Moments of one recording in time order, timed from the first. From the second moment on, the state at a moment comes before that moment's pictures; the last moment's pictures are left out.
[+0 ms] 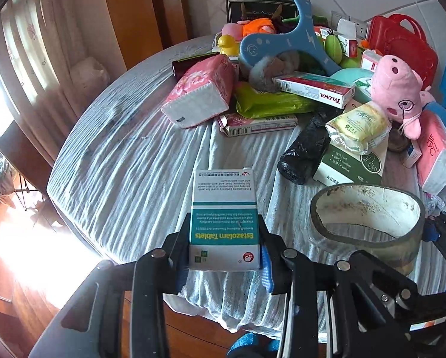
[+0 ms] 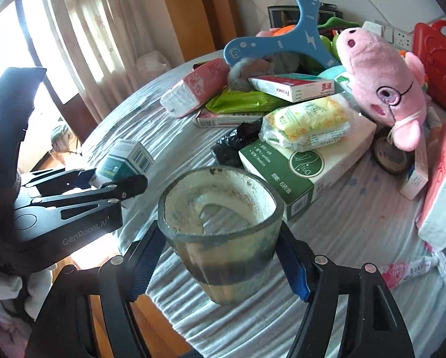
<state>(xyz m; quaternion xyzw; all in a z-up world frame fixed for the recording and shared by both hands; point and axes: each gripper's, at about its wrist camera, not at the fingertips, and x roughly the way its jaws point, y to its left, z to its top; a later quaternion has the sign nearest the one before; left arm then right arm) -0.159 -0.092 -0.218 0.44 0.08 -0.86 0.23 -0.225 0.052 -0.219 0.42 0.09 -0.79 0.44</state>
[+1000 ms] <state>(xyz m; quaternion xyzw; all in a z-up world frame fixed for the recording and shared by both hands) -0.223 0.072 0.001 0.23 -0.01 -0.97 0.01 -0.229 0.197 0.035 0.19 0.03 -0.96 0.21</state>
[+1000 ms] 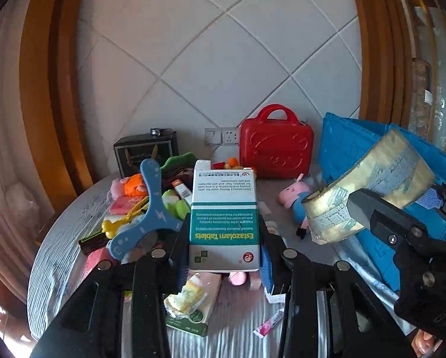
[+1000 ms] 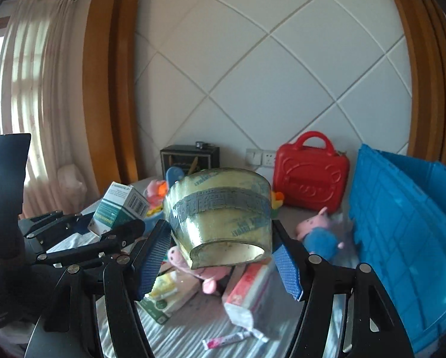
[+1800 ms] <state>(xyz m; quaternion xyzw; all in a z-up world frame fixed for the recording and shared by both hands) -0.269 0.507 0.050 0.25 -0.06 -0.96 -0.15 -0.261 0.629 0.079 0.18 0.02 -0.98 -0.05</state>
